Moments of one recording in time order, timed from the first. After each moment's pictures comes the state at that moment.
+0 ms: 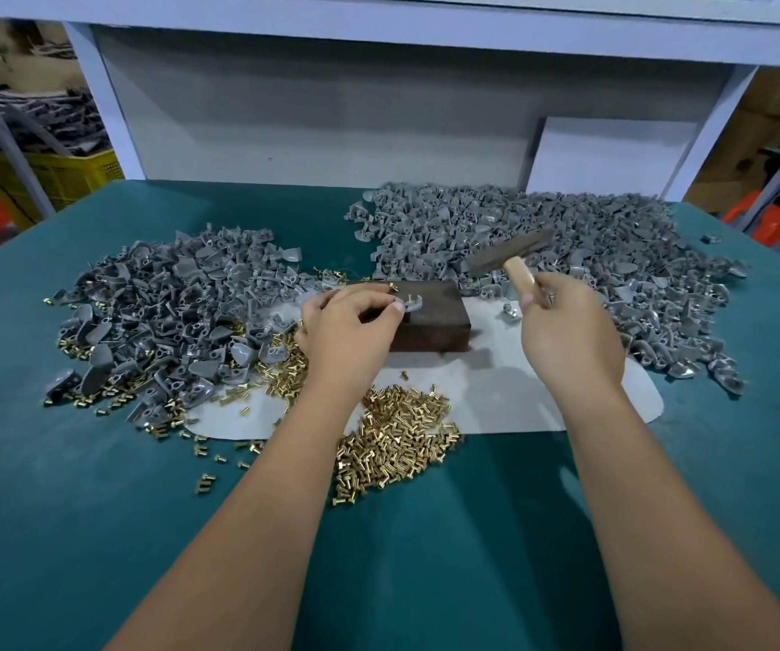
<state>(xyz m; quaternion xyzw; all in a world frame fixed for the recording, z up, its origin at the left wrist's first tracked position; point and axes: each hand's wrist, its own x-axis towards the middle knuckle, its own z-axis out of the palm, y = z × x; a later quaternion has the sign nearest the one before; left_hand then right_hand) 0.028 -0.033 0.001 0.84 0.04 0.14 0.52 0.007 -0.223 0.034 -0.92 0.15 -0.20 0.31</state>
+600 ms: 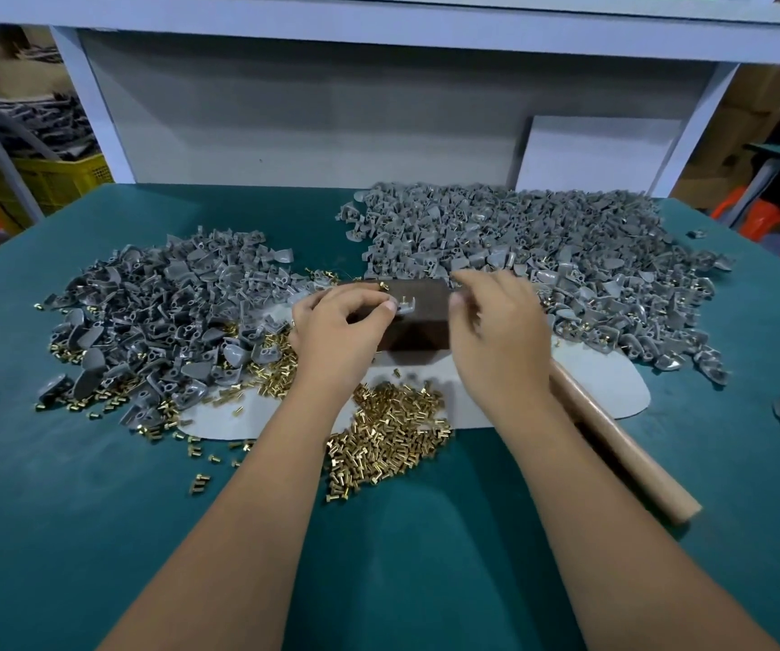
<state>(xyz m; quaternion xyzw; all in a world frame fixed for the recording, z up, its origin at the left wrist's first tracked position) 0.019 -0.031 0.007 0.81 0.02 0.13 0.57 0.005 -0.181 0.015 -0.90 -0.03 -0.35 0.25</state>
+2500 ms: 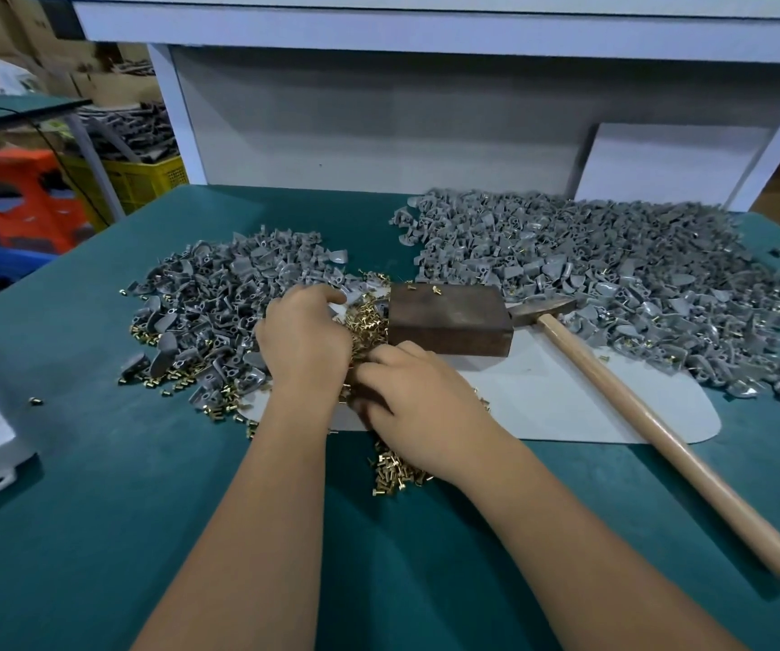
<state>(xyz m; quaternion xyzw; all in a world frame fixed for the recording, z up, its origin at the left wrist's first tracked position) 0.024 0.029 0.001 0.92 0.13 0.26 0.28 -0.023 -0.105 0.003 -0.93 -0.33 -0.09 0.14</state>
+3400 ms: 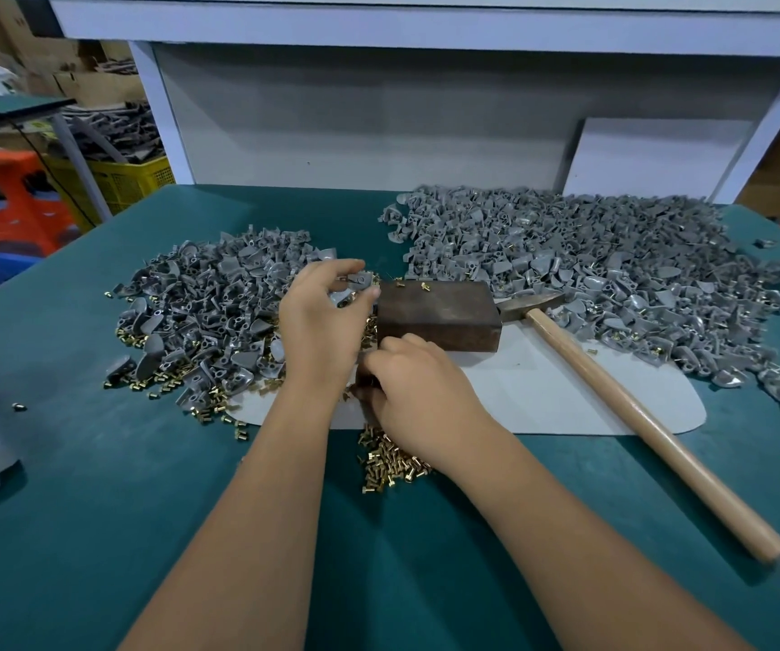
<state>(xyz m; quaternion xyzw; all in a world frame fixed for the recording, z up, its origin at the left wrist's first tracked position) 0.027 0.009 0.003 0.81 0.00 0.35 0.48 -0.020 -0.107 0.004 -0.94 -0.29 -0.15 0.12</state>
